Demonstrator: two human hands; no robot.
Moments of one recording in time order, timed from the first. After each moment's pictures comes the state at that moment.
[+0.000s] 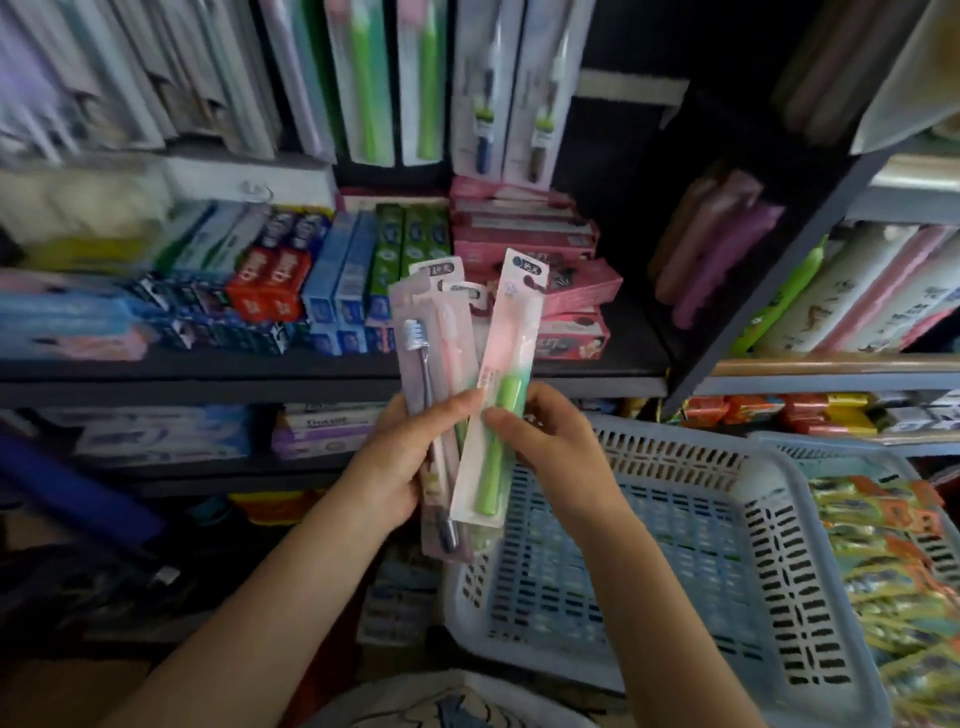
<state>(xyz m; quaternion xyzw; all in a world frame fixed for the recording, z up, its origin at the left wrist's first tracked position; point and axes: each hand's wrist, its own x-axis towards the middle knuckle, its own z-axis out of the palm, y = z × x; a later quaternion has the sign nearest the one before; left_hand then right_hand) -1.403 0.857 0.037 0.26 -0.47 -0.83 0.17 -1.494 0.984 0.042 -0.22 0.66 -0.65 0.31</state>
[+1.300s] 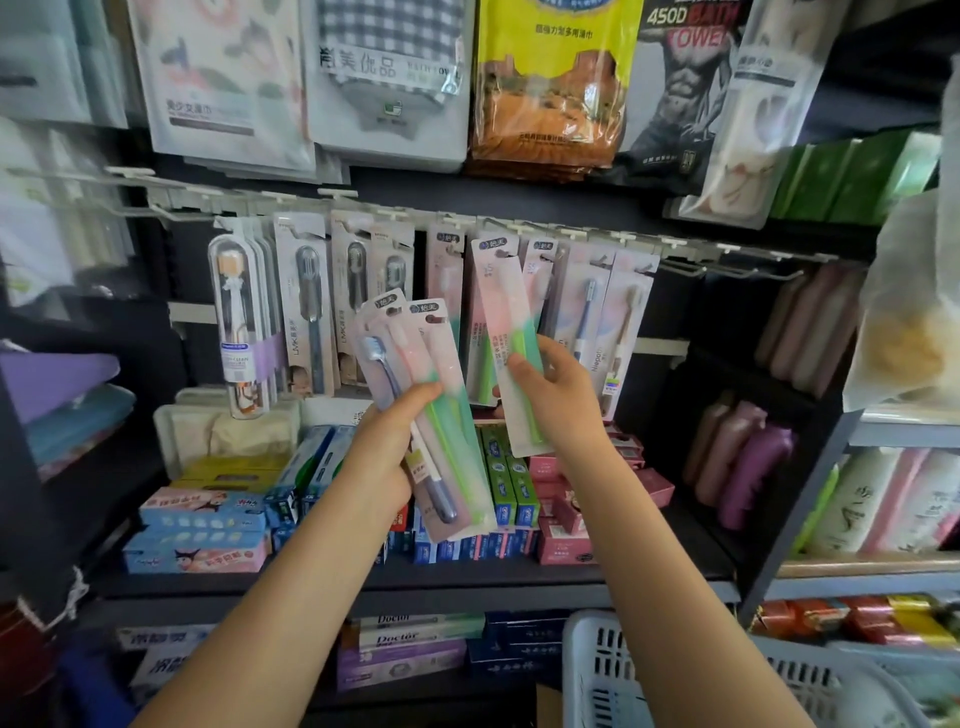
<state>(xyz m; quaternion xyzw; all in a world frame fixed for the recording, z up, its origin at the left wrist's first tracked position) -1.379 0.679 0.177 0.22 -0.44 -0.81 0.33 -1.490 0.800 0.217 -0.33 0.68 -0.65 0.05</state>
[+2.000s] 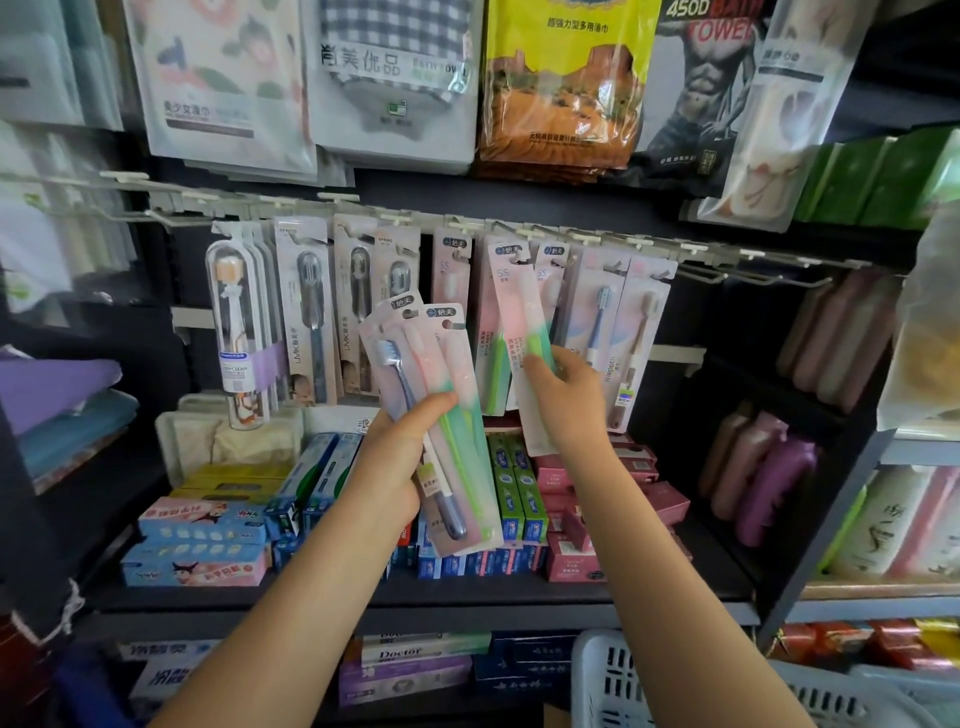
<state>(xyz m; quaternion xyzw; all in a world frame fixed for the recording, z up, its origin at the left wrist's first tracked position) -1.393 0.674 0.175 0.21 -0.46 -0.79 0.35 -1.514 0.783 0.219 -0.31 0.71 -0.64 -0.01</state>
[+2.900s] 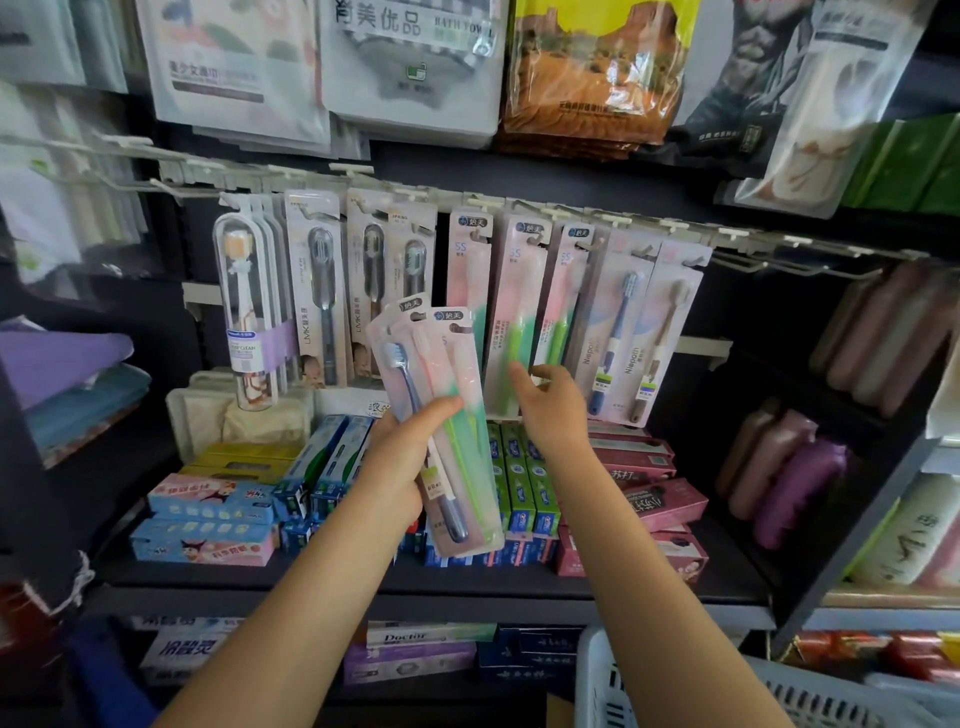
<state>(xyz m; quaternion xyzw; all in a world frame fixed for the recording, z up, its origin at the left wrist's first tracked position) -1.397 0.666 0.156 0.23 -0.46 -0.79 0.34 -1.536 0.743 0.181 -0.28 0.79 -0.55 0.02</state>
